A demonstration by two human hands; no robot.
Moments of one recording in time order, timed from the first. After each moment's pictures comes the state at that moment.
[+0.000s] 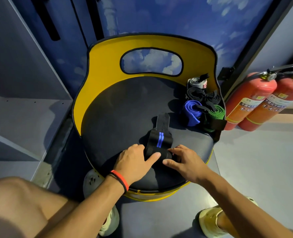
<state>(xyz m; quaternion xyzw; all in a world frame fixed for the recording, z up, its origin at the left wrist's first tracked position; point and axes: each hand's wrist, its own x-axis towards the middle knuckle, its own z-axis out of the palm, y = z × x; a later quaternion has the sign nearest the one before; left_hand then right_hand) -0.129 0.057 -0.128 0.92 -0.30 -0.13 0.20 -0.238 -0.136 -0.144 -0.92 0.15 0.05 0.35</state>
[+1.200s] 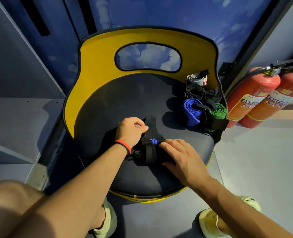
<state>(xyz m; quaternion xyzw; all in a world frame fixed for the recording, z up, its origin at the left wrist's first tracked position) -0.048 -0.001 -0.130 0.87 -0.14 -0.17 0.43 -0.231 -0.136 -0.157 -0.98 0.00 -0.14 0.14</state>
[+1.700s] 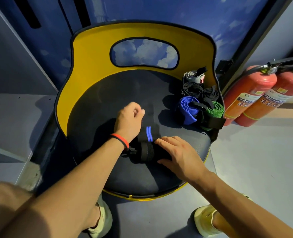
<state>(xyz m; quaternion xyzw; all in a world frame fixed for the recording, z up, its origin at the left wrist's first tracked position) -0.036 -0.020 -0.120 0.88 -0.20 -0.07 0.43 -0.219 -0.147 -0.153 -0.99 0.00 -0.07 0.15</state>
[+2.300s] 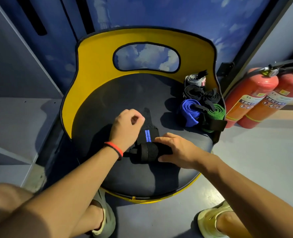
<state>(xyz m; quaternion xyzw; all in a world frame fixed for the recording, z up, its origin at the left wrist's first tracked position) -0.047 0.007 -0.111 0.88 -0.23 -0.05 0.42 -0.185 -0.164 -0.134 -0.96 0.01 0.10 0.26</state>
